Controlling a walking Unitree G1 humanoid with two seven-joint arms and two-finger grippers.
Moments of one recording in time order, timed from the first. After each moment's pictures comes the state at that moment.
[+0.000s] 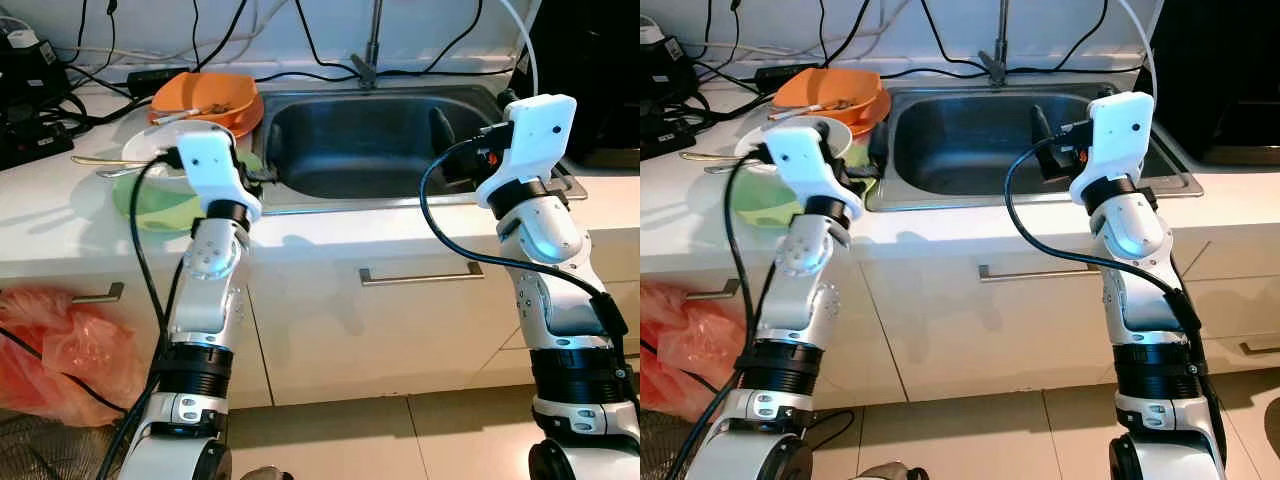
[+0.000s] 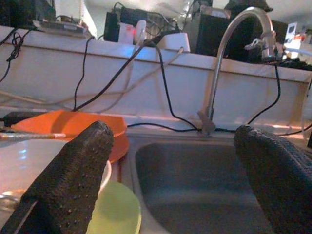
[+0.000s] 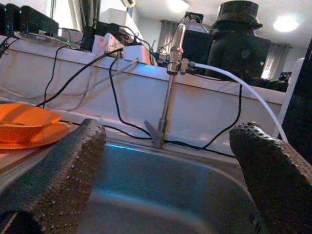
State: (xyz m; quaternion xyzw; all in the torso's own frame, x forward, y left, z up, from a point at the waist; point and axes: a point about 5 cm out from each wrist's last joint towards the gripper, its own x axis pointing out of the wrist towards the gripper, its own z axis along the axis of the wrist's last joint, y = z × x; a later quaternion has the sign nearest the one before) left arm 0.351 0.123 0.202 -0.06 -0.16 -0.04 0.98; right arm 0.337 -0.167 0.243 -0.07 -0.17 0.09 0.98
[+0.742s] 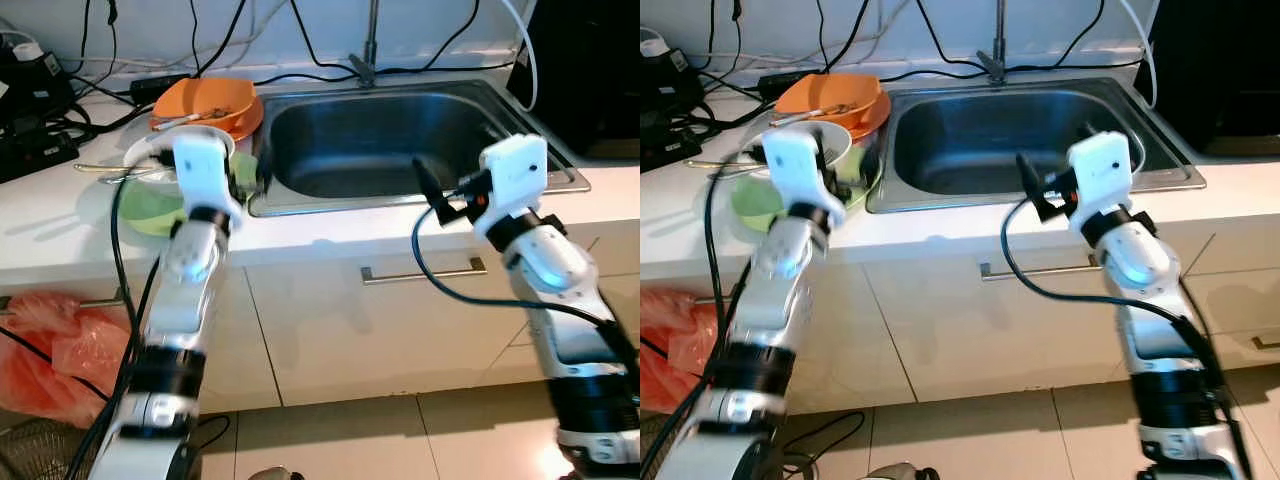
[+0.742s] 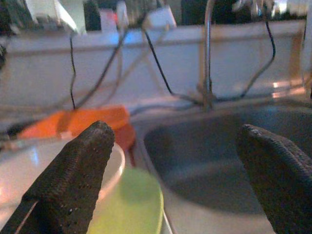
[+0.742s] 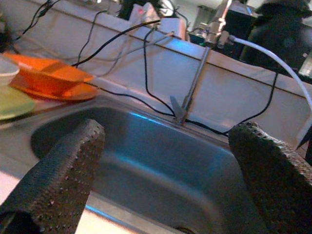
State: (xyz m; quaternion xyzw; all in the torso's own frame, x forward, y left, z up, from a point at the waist) left arm 0.347 0.150 0.186 0.02 -0.12 -0.07 0.99; right arm 0.321 -0.172 0.215 -0.16 -0.13 0.17 0.96
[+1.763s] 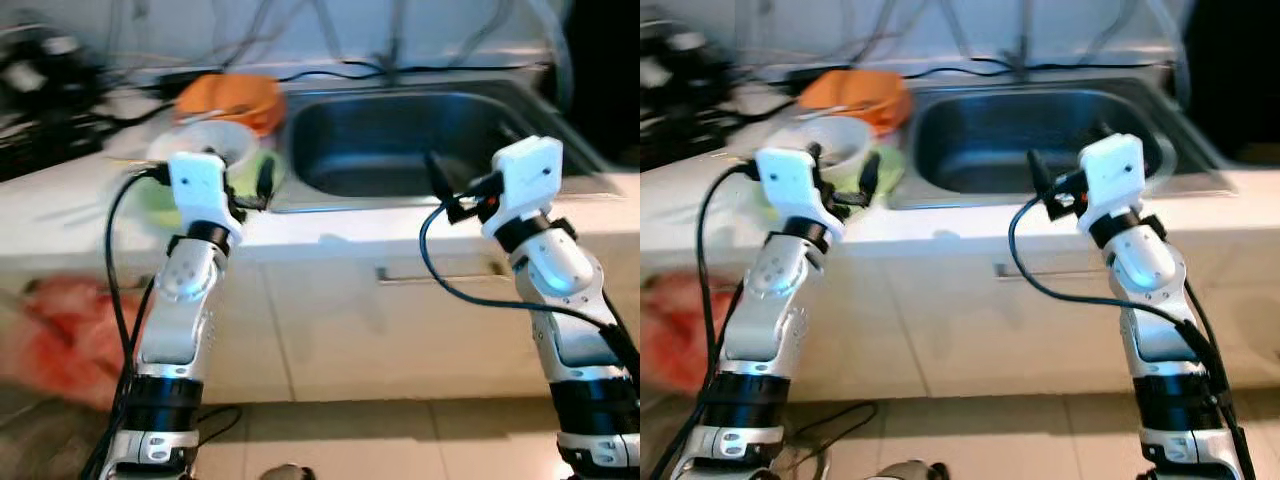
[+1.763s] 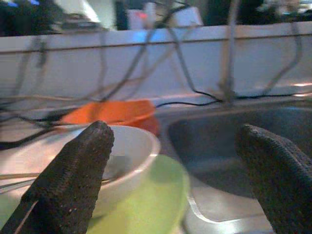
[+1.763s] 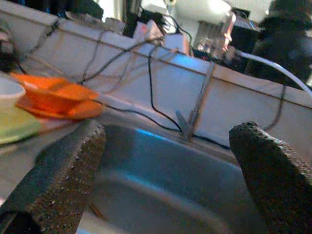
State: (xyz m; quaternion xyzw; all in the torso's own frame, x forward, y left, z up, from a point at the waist) left arm 0.329 0.147 0.195 0.00 -0.13 -0.06 0.99; right arm 0.321 -0.178 0.219 -0.15 -0.16 0.13 0.97
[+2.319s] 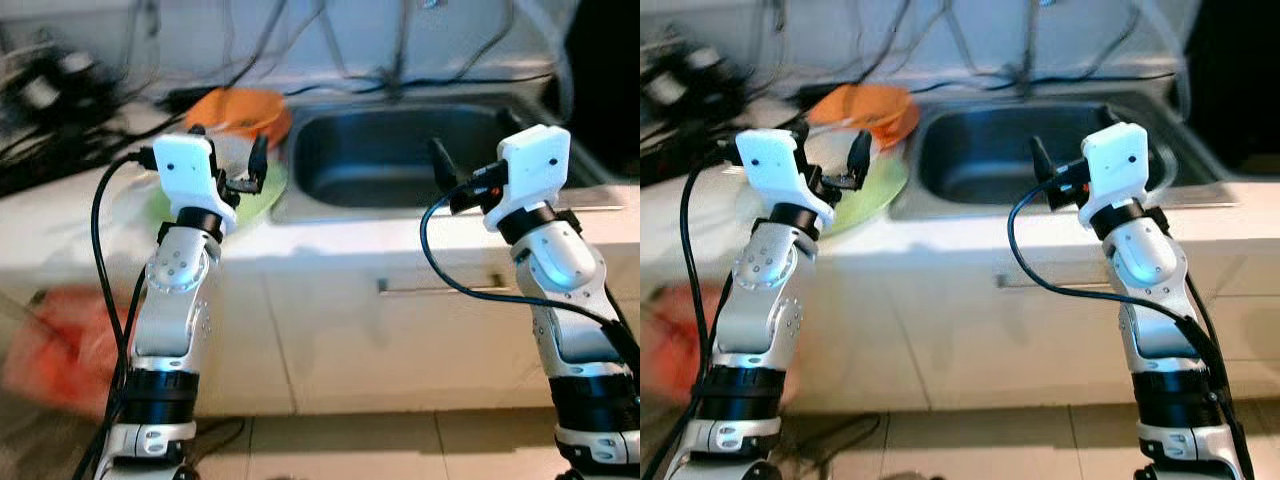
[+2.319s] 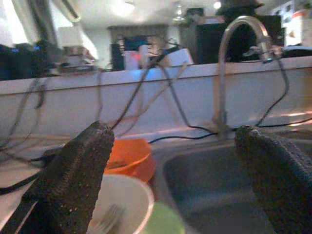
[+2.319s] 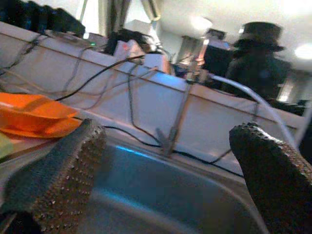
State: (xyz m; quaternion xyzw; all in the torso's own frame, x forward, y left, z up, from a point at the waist) left arm 0.329 0.147 0.213 0.00 -0.17 -0.07 0.98; right arm 0.319 -0.176 0.229 -0.15 -0.18 0.12 0.96
